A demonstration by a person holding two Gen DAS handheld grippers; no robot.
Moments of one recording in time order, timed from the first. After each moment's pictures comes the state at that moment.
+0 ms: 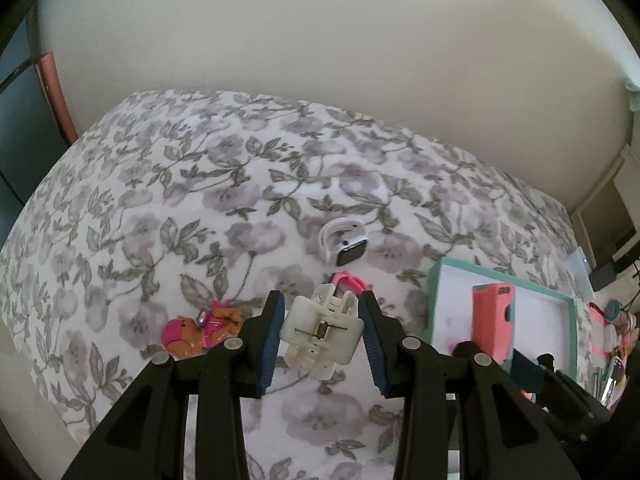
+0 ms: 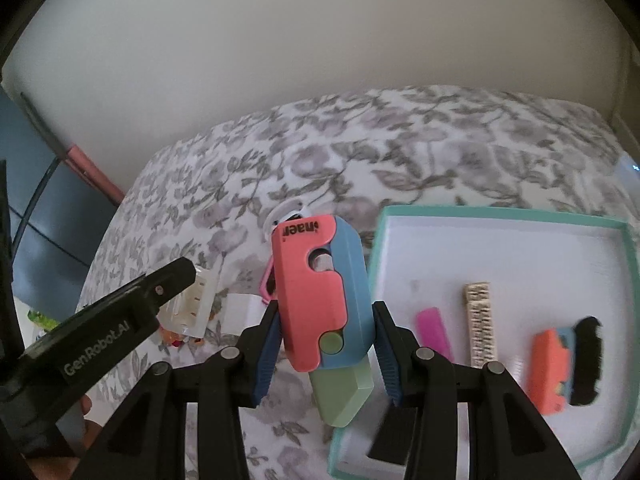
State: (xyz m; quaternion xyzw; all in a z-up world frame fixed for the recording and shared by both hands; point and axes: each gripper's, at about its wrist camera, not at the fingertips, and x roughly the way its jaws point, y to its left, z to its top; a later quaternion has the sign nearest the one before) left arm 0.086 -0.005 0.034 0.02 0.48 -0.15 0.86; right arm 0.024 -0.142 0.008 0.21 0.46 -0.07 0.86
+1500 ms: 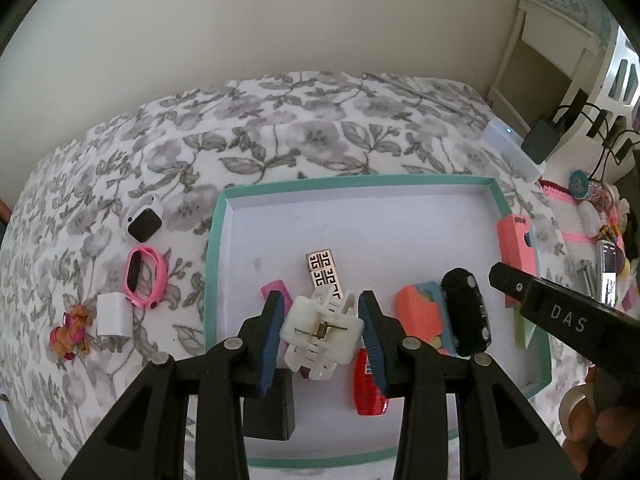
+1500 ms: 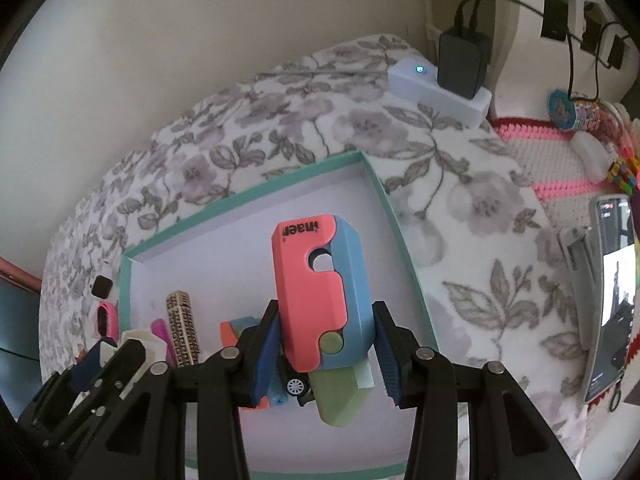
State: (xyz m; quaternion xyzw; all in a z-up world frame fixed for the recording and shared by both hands) left arm -0.005 -0.174 -0.004 0.16 0.50 -0.27 0.81; right arm -0.091 -0.337 -0.020 0.29 0.48 -0.26 0.79
